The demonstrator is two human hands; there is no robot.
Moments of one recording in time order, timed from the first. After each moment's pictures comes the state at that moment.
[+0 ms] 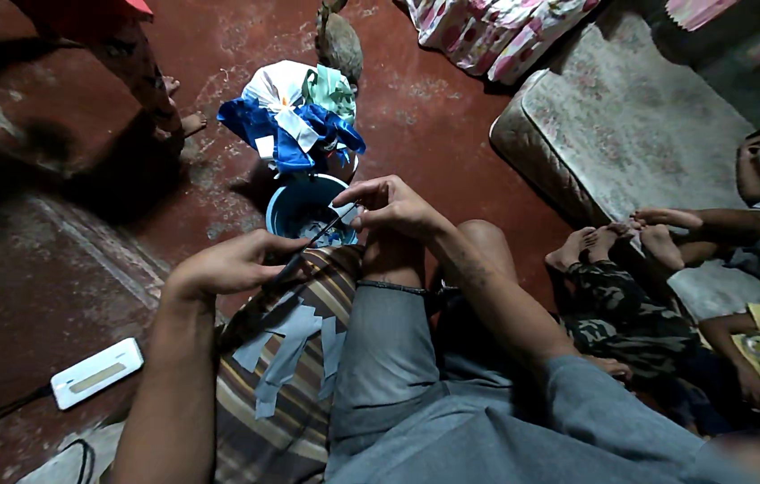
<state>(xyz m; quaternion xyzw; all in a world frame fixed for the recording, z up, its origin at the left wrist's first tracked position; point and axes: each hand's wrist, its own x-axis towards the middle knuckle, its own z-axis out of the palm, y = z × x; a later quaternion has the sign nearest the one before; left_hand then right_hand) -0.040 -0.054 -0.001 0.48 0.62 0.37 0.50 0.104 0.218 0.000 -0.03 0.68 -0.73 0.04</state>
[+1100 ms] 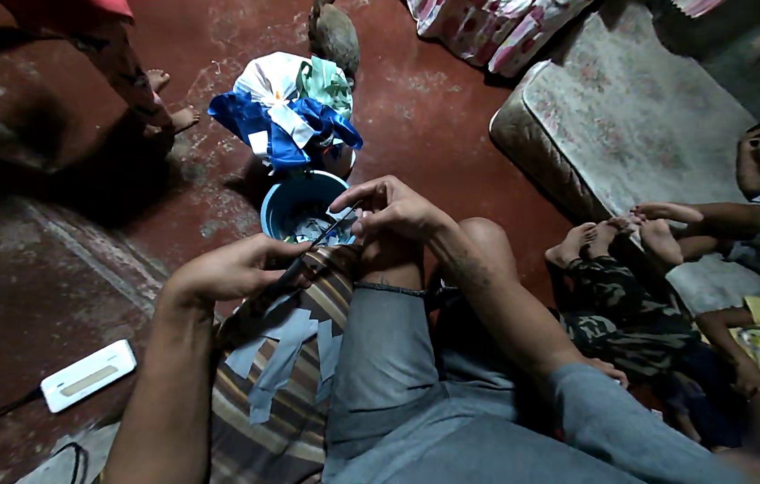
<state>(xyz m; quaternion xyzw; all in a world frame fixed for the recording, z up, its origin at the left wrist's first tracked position) -0.032 -0.046 0.001 0.45 0.59 0.39 0.54 0.104 0.226 -0.001 -0.04 0.66 -0.75 0.09</state>
